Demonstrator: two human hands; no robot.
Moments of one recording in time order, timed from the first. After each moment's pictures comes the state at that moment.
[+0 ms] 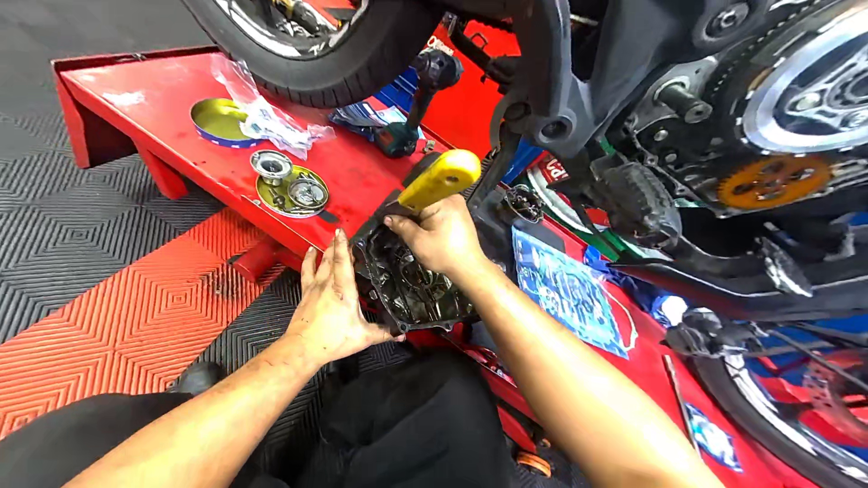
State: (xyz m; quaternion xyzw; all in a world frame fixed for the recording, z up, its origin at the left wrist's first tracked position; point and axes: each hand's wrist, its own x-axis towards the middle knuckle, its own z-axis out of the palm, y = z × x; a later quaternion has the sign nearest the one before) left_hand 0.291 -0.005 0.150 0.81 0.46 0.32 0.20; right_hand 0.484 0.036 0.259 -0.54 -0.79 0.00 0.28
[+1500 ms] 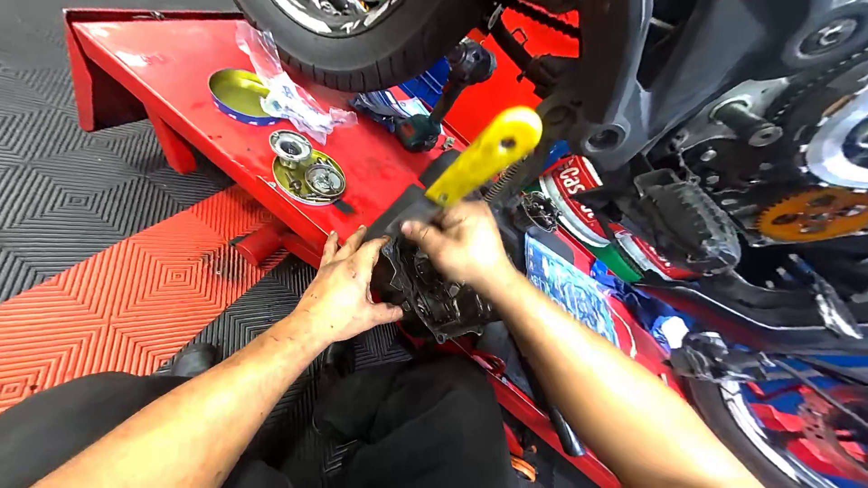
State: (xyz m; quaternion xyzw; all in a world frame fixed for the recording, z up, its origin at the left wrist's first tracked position) left_hand 0.284 0.017 0.153 0.81 0.40 0.32 0.28; right_hand 0.474 0.023 0.263 -0.51 -0.80 0.09 0.31
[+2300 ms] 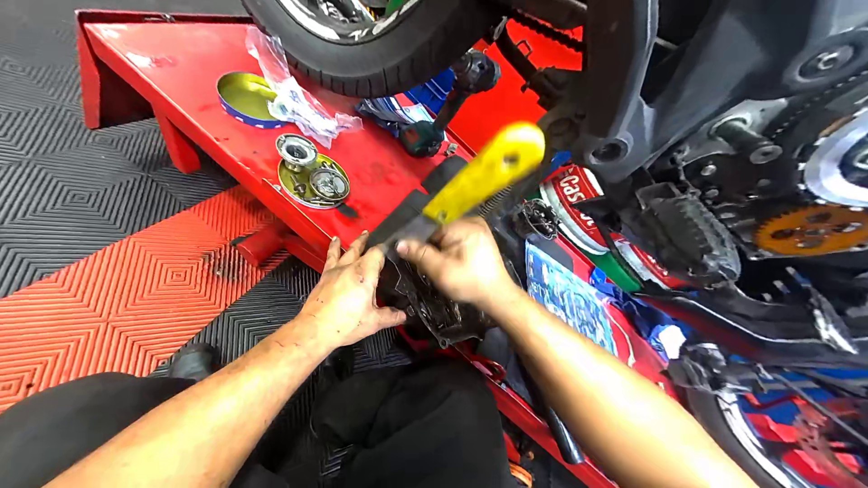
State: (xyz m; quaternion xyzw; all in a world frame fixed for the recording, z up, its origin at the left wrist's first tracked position) left_hand 0.284 0.016 0.160 0.82 0.41 0.29 0.28; right_hand 0.468 0.019 0.264 -0.49 -0.81 0.10 0.30
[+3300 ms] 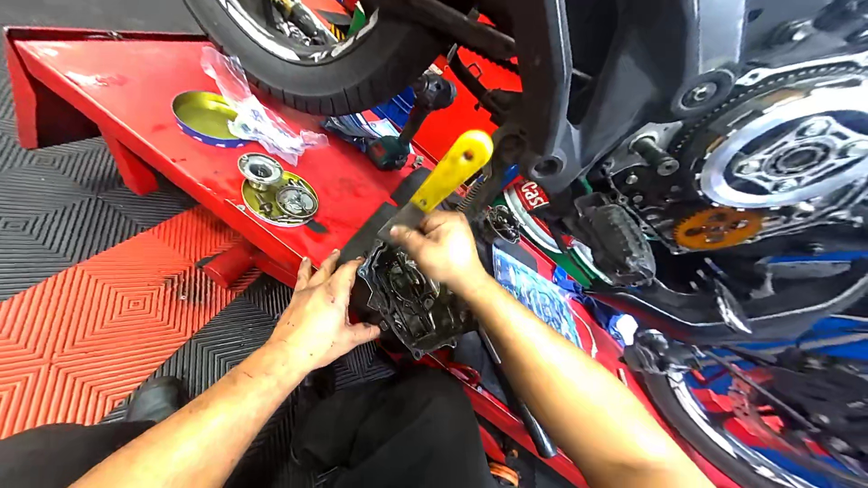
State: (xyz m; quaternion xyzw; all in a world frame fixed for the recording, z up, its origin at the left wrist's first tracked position) left_hand 0.288 0.014 0.151 0.82 0.41 0.31 0.25; right_hand 0.494 0.037 0.268 -0.59 -0.75 0.06 0.29
